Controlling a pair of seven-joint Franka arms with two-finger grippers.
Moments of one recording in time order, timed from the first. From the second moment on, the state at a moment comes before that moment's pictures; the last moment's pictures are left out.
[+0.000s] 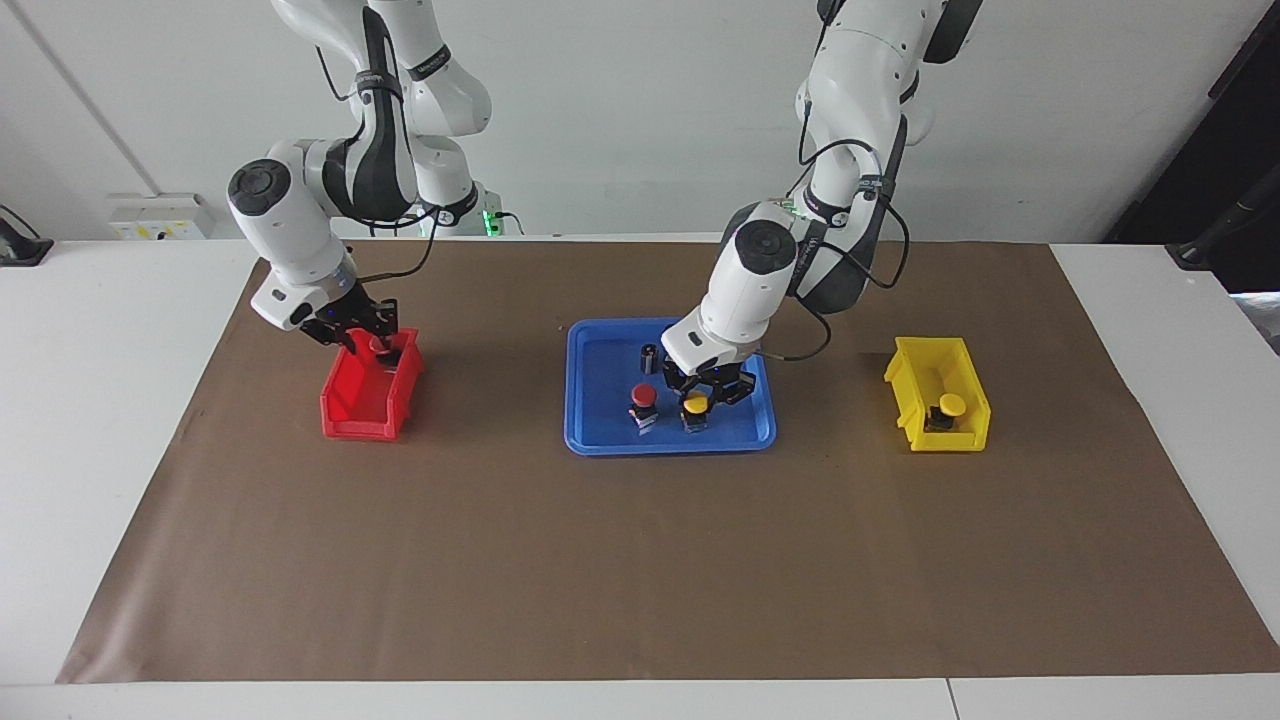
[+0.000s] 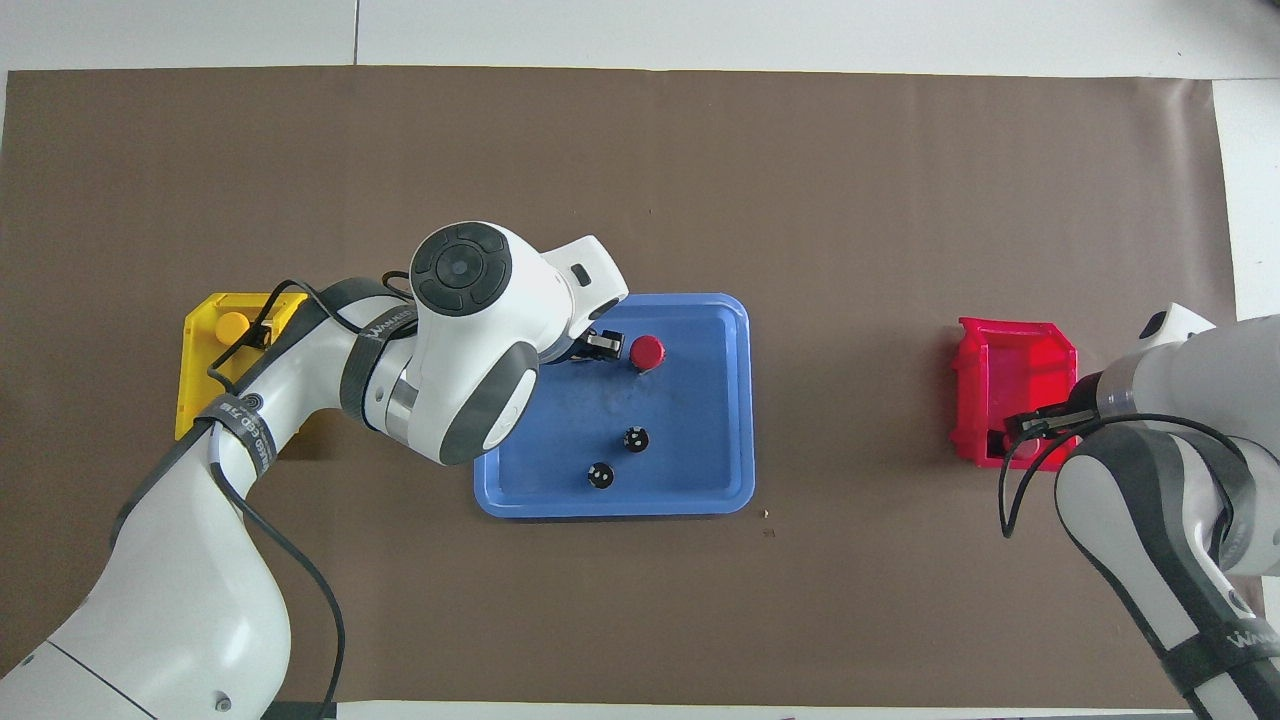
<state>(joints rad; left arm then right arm) -0.44 0.35 -0.21 -1.84 -0.07 2.25 -0.26 -0.07 -0.13 -0.01 -2.38 0.00 2.16 -0.24</state>
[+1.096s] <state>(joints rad) 0.09 0.00 -0.16 -1.79 -0.07 1.77 0.03 -0.07 -0.13 -0.01 -2.43 0.03 2.19 -0.25</state>
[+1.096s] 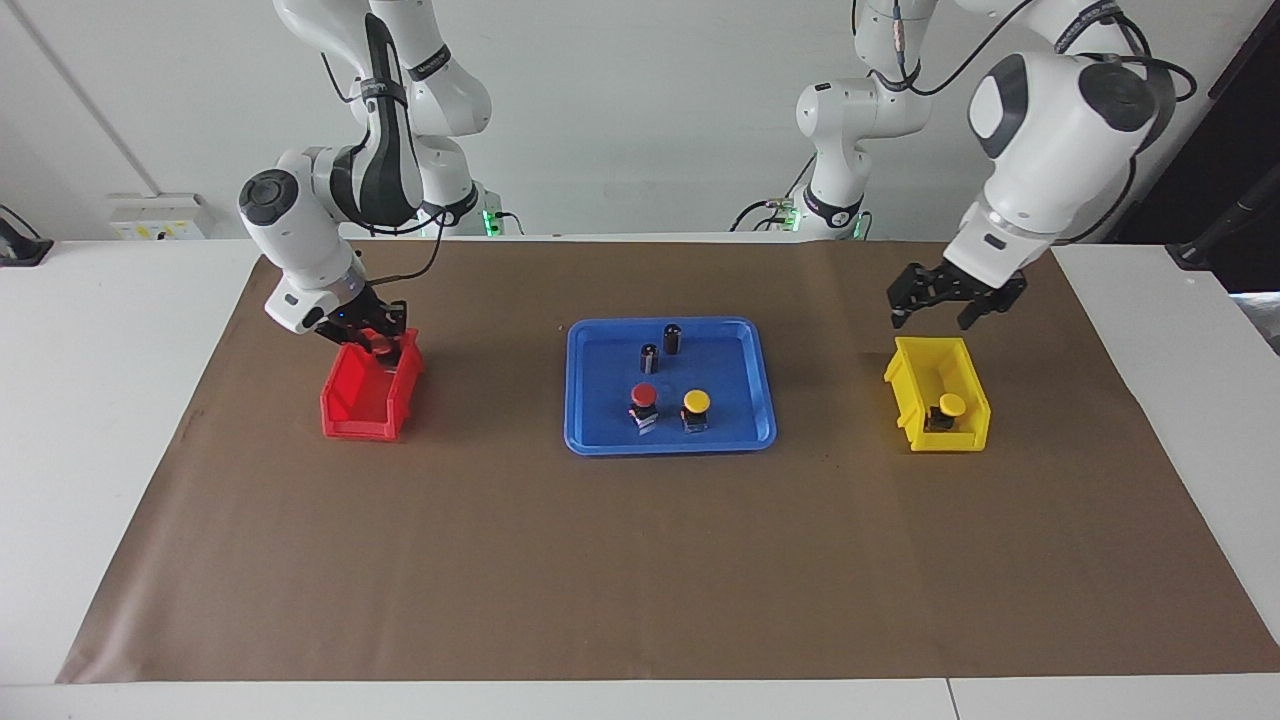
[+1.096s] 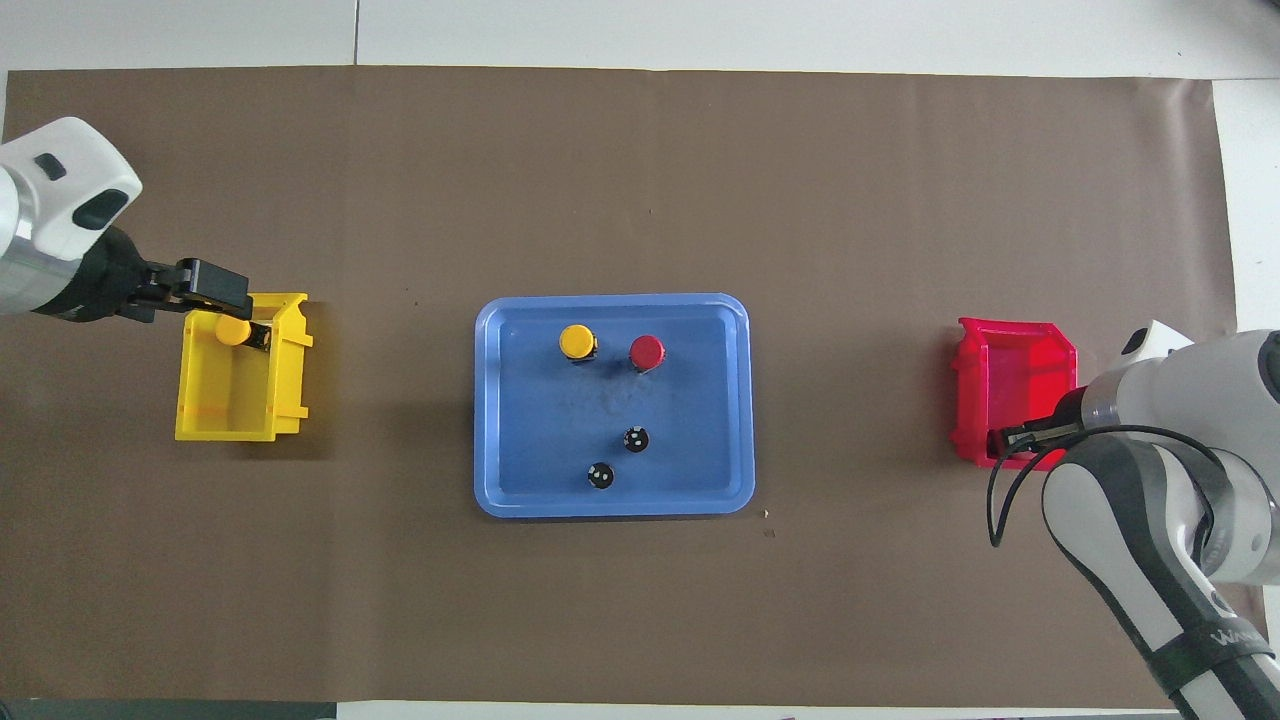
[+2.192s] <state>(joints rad) 0.15 0.13 -0.17 -2.01 -0.01 2.17 0.06 0.40 0.15 0.01 -1.78 0.08 2.00 0.40</state>
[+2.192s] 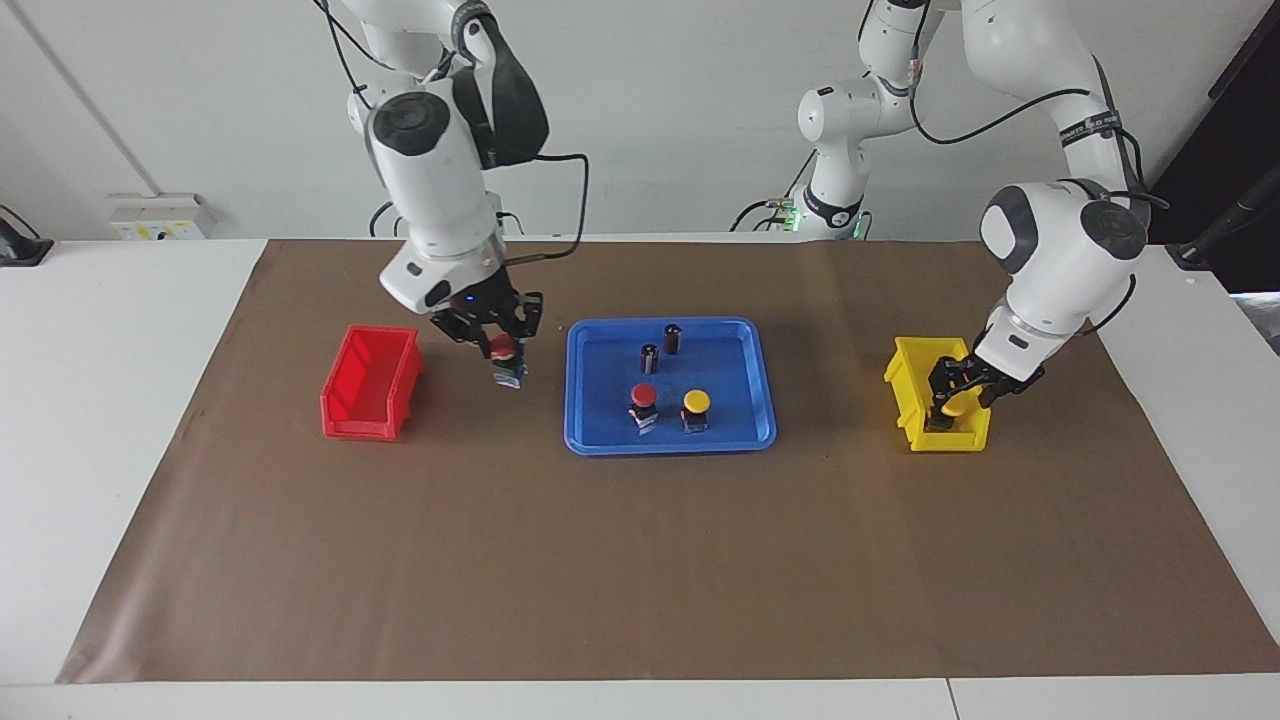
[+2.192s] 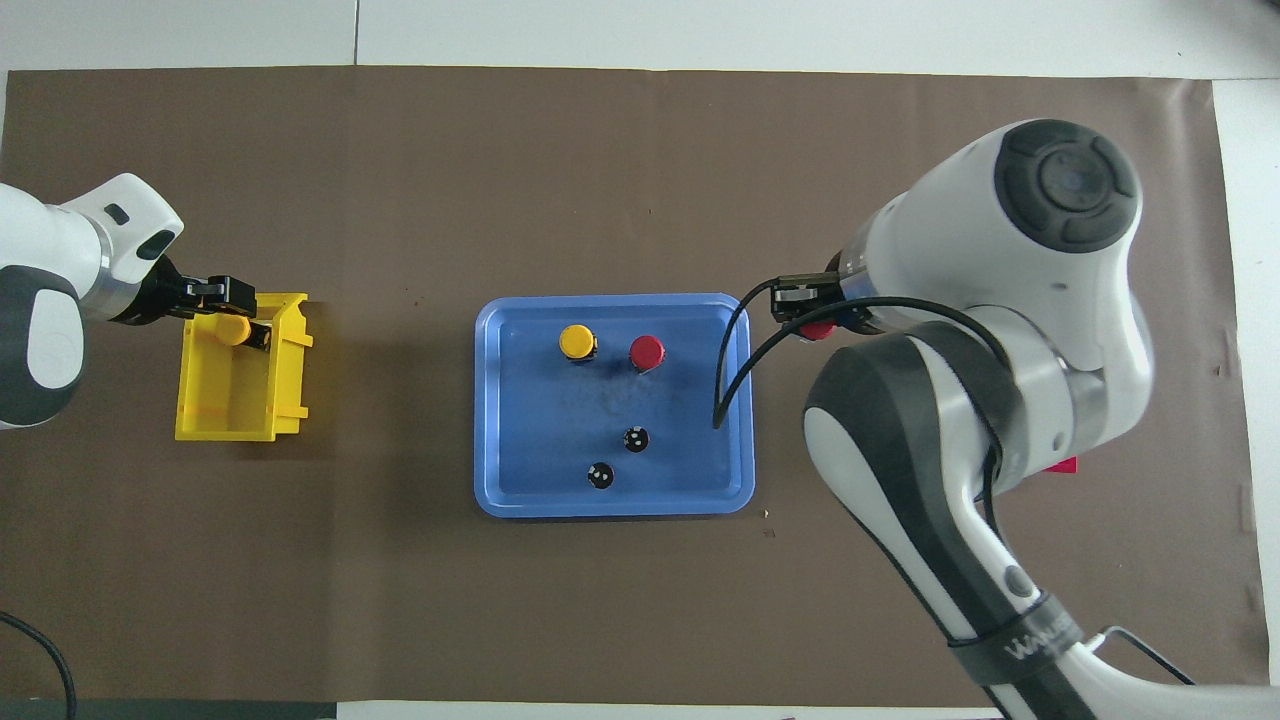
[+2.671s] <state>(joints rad) 0.16 0.13 -0.17 -2.05 -0.01 2.19 0.07 0.45 0.27 0.00 -1.79 0.09 2.13 0.45</state>
